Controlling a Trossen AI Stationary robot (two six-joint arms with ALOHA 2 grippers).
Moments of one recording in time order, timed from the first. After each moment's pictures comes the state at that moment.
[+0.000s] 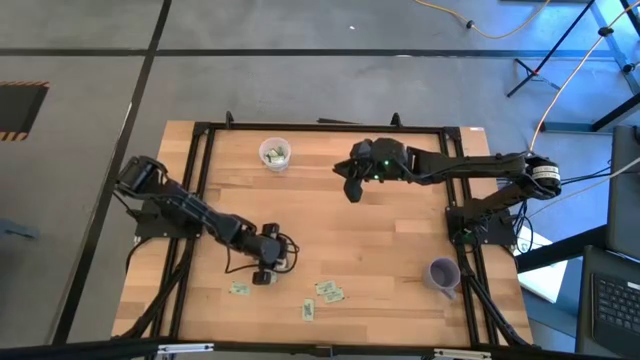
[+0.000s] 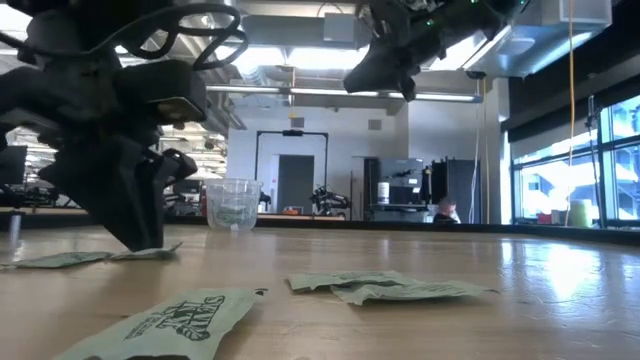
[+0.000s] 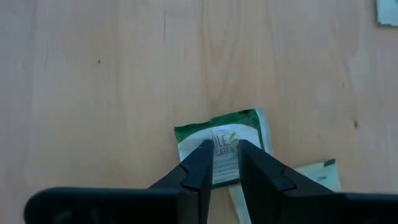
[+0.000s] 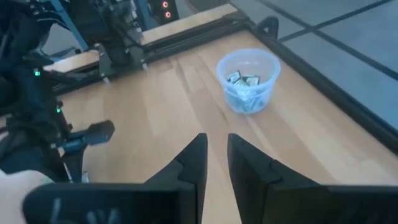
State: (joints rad) left arm -0.39 1.59 0.65 -0.07 -0.08 -0.34; right arm -0.18 1.41 0.99 -0.02 0.06 0.23
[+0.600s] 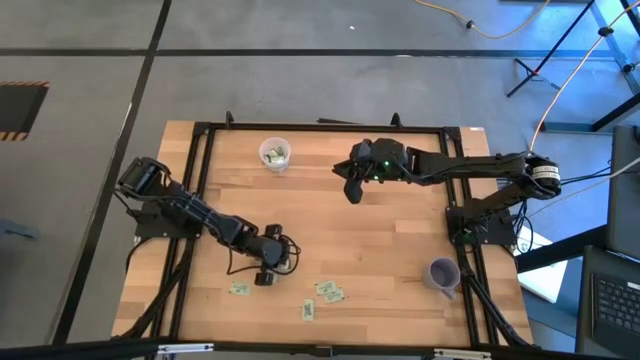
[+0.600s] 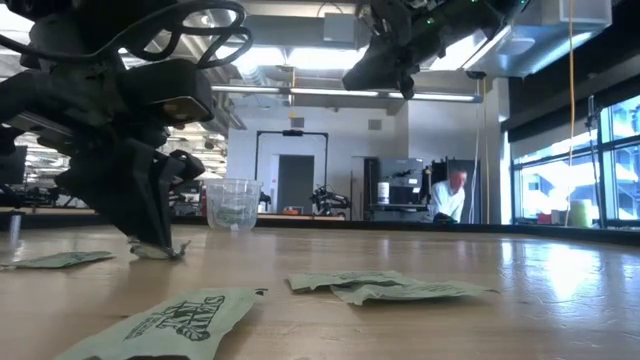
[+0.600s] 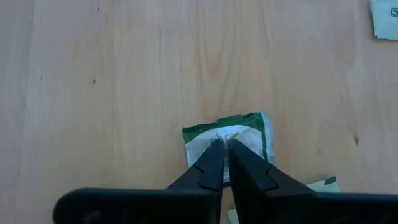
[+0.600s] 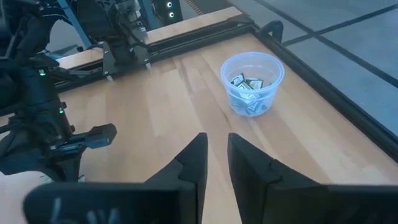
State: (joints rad) left arm -0.39 1.63 0.66 -0.03 -0.09 -0.33; right arm -0.18 1.41 0.99 -0.02 0.06 0.20
